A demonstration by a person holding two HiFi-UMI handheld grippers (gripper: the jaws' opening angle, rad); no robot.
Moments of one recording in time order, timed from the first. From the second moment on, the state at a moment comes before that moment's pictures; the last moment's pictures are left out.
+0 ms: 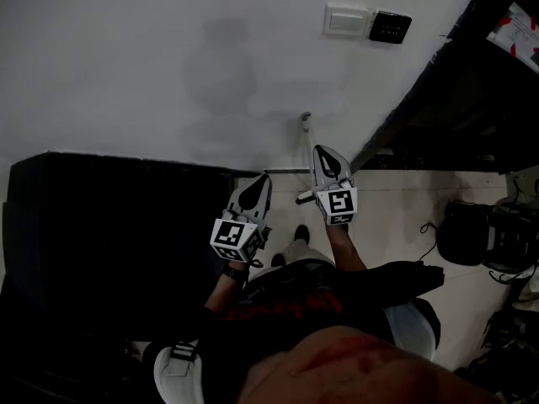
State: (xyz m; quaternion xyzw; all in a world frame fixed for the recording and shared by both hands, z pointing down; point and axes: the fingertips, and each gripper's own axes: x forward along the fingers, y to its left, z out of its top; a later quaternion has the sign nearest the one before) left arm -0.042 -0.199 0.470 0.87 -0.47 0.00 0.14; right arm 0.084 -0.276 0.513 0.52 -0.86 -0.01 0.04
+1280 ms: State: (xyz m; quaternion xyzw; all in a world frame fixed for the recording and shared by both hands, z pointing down) left arm -0.081 0.130 0.420 0.86 -0.50 0.00 0.13; right arm 0.035 0.120 0.417 0.50 -0.87 0.01 0.03
